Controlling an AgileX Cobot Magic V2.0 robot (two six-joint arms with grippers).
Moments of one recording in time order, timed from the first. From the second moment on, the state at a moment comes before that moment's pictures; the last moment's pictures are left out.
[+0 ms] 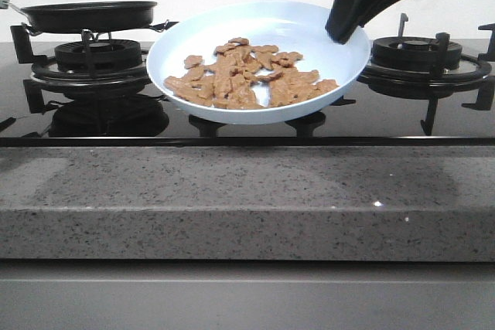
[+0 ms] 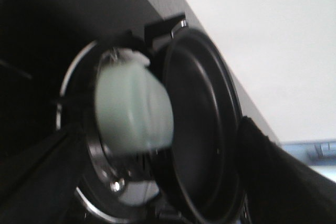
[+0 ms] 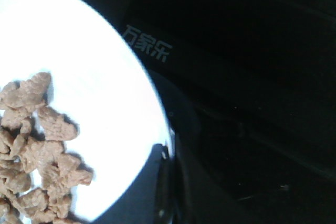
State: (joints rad) left arm 0.33 1.81 -1.30 -1.45 0.97 0.68; right arm 0.32 1.62 -1.42 0.33 0.88 -0.19
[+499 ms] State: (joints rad) left arm 0.33 1.81 -1.30 -1.39 1.16 0.68; right arm 0.32 1.62 -1.42 0.33 0.88 -0.19
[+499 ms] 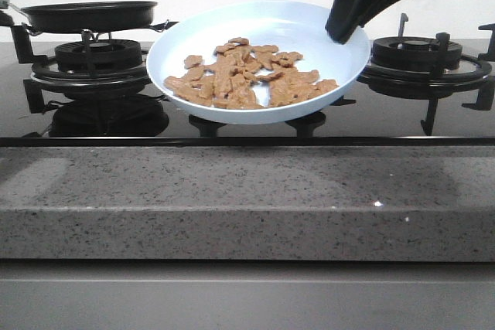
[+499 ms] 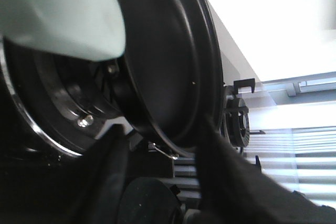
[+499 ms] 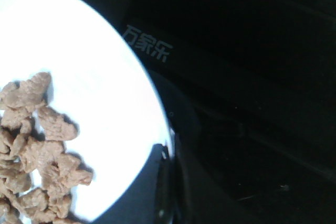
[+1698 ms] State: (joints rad) left arm -0.04 1.10 -0.99 -0.52 0.60 0.50; right arm 0.32 1.62 -1.42 0.33 0.88 -0.19
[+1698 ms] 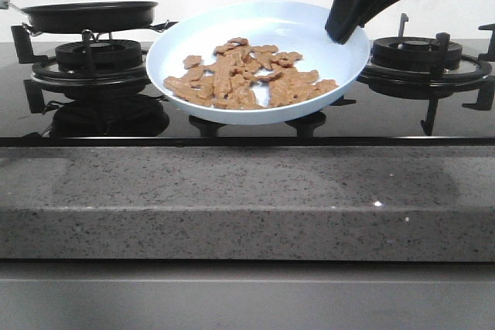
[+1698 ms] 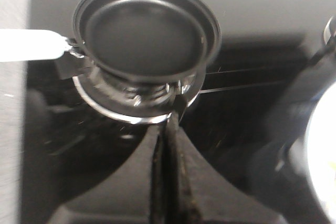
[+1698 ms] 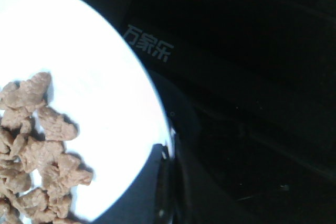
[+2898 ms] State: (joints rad) left arm -0.14 0.49 -0.49 -0.27 0.26 0.38; right arm 0.32 1.63 -1.44 0.37 0.87 -0.19
